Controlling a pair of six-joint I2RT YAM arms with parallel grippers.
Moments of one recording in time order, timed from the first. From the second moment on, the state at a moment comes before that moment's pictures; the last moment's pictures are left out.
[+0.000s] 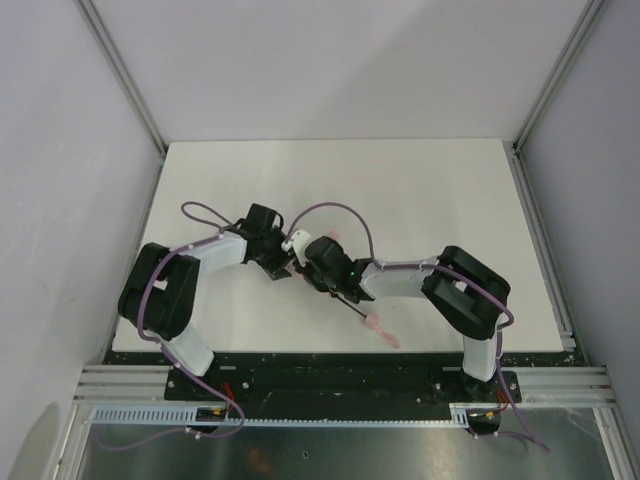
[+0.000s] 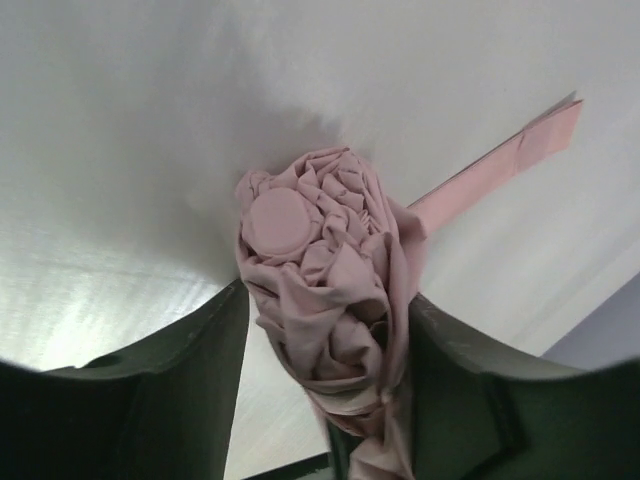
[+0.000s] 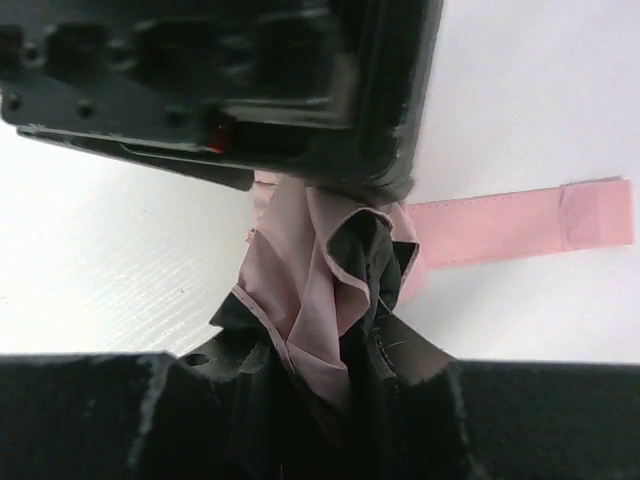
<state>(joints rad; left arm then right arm) -0.39 1.66 0.88 -0.31 0.20 -1.15 1.03 1.89 1.06 0.14 0.21 -0.05</state>
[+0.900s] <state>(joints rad) -0.36 1.48 0.75 -0.25 0.19 -1.05 0.67 2.10 1.09 0.41 -0.87 0.31</state>
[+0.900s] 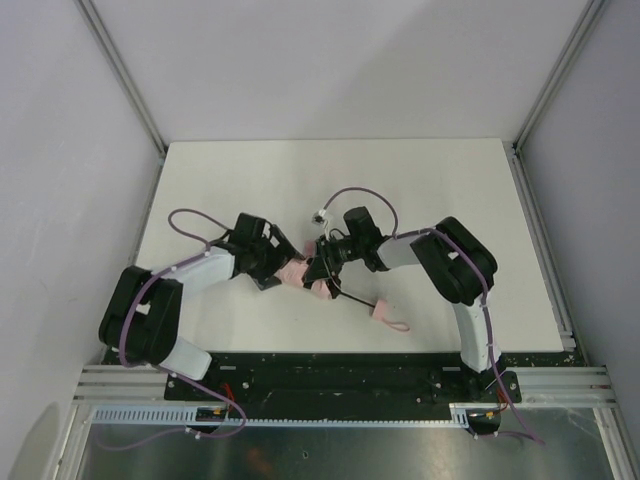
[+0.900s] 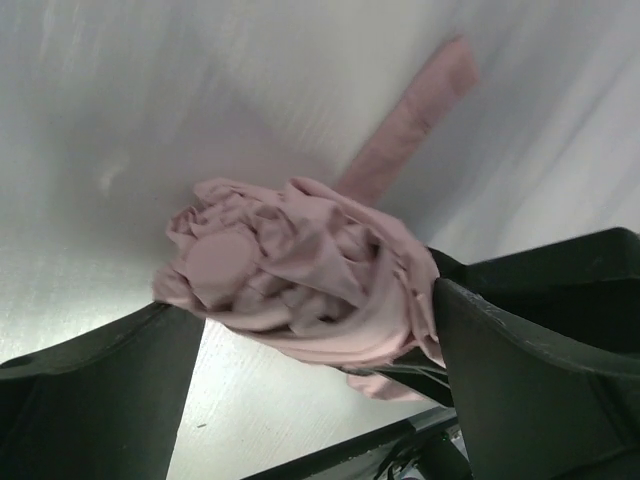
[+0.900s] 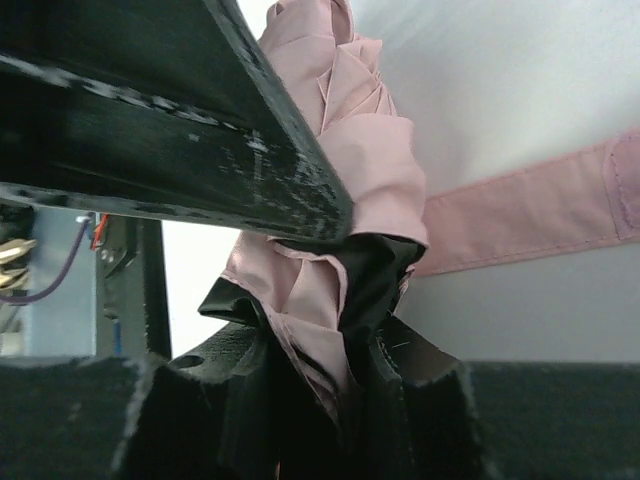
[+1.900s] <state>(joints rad) -0.39 1.55 0.68 -0.07 0.18 -1.18 0.70 1.96 1.04 0.24 -0.69 0.38</state>
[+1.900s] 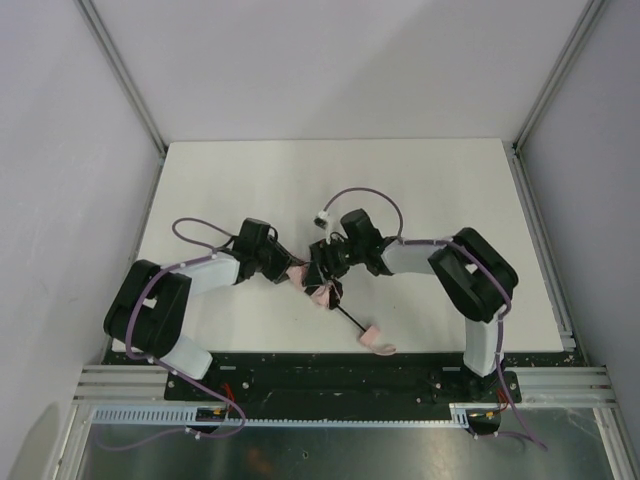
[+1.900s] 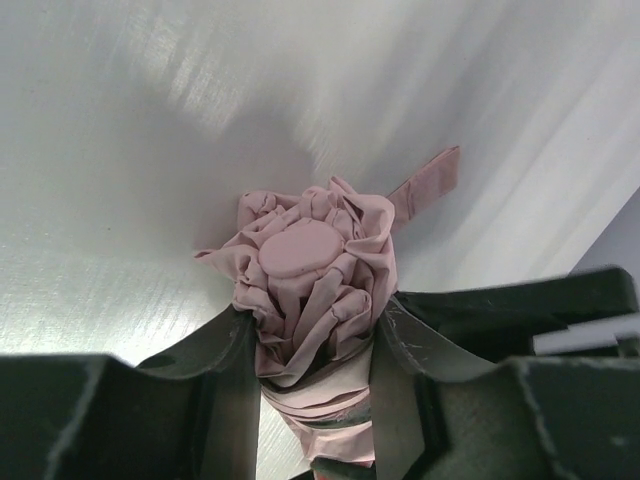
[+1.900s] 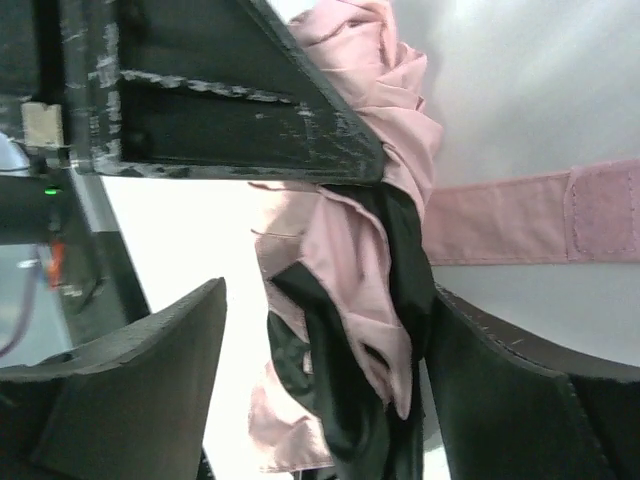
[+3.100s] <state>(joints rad) -0.40 1.57 0.79 -0.26 0.14 -1.13 0.83 1.91 0.95 0.36 -0.35 0.21</state>
